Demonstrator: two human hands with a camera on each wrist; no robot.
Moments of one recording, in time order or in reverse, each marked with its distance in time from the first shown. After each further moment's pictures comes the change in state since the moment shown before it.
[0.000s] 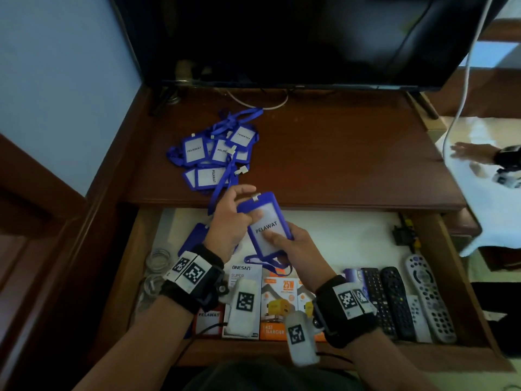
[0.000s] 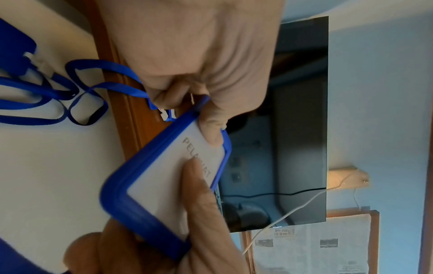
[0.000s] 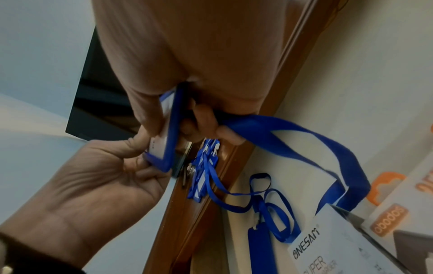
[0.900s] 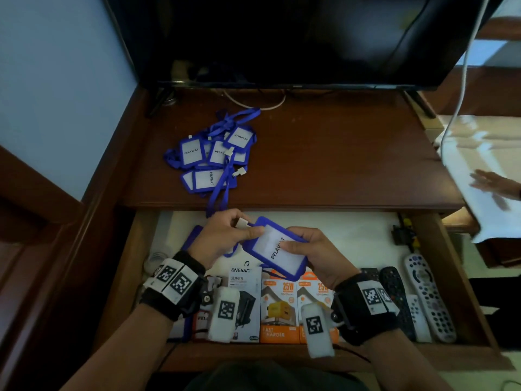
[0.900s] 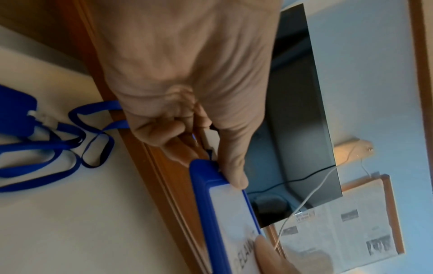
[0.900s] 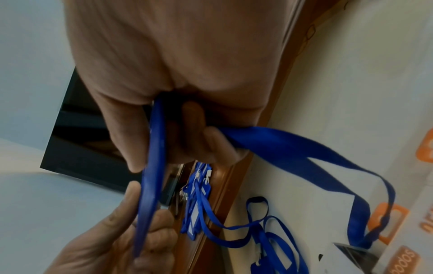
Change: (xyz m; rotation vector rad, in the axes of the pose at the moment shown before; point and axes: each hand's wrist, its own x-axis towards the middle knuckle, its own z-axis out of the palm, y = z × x) left_hand 0.007 -0.016 -0.026 0.282 -0.195 -0.126; right_hand 0.000 -0.006 -0.037 -0.058 -0.132 0.069
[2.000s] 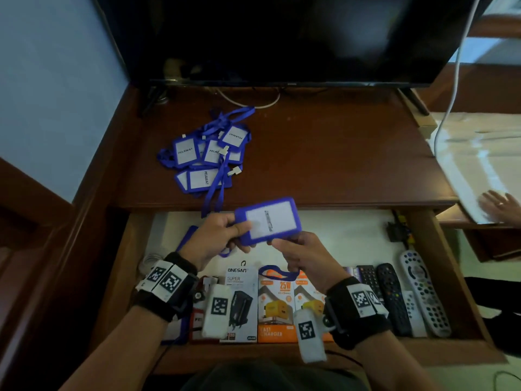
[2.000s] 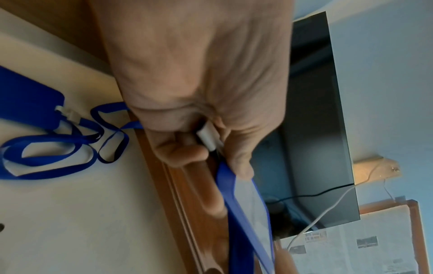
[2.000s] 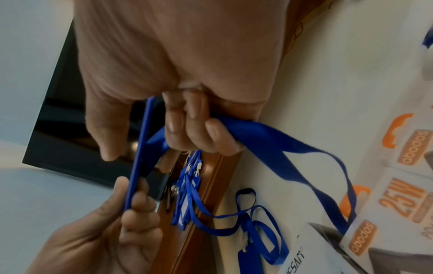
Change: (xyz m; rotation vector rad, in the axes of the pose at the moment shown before) left_hand 0.003 -0.009 -0.005 0.002 -0.114 0.031; right_hand -0.001 0.012 0.008 0.005 0.091 -0.011
